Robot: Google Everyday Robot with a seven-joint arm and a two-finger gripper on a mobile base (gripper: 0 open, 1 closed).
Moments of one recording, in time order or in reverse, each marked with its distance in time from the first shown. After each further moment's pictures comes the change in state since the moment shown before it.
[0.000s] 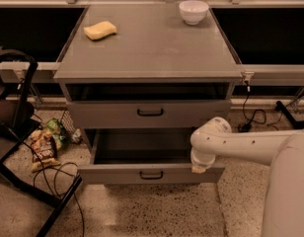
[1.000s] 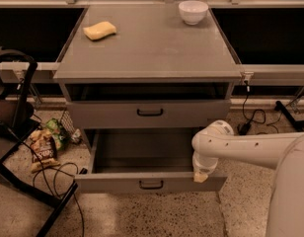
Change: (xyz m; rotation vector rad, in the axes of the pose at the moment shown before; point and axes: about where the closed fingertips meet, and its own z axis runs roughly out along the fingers) arm 0.008 0.027 -0.004 -0.059 0.014 0.013
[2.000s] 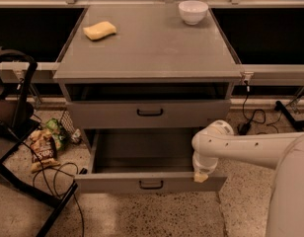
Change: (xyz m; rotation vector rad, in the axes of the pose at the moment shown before) arm 0.000 0.000 0.000 0.000 0.000 0.000
